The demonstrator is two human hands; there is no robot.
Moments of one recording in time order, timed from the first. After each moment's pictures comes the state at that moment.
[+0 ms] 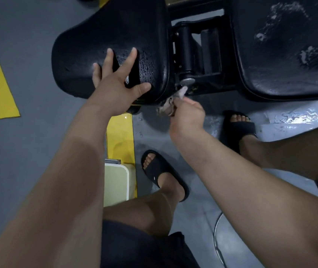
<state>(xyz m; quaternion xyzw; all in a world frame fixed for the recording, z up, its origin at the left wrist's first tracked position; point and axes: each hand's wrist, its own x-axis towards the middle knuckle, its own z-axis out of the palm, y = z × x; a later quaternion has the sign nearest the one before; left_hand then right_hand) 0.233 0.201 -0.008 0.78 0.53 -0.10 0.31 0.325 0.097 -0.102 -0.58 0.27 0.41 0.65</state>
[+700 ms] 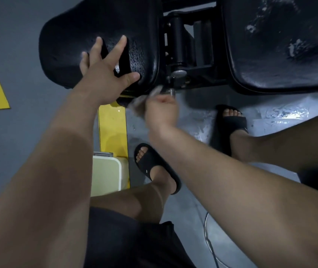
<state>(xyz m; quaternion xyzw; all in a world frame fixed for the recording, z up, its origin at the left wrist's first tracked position) 0.235 0.202 -0.011 0.79 0.53 -0.10 0.28 0.288 0.098 -0.083 -0.67 0.13 0.45 0.57</state>
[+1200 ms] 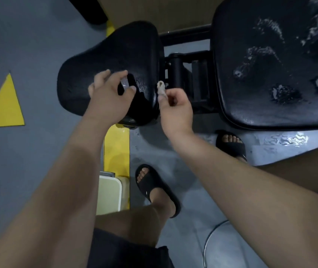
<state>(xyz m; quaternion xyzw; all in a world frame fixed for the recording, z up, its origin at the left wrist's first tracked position) 0.263 0.207 0.003 0.76 0.58 0.01 0.28 0.371 0.109 -0.065 -0.73 -0.11 0.35 0.57</state>
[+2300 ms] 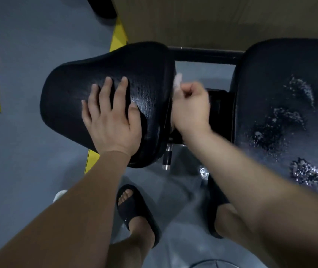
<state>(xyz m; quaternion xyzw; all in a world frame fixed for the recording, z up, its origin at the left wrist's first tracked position) 0.290 0.234 -0.081 0.76 0.62 0.16 0.02 0.448 0.213 -0.076 -0.76 -0.21 0.35 0.50</state>
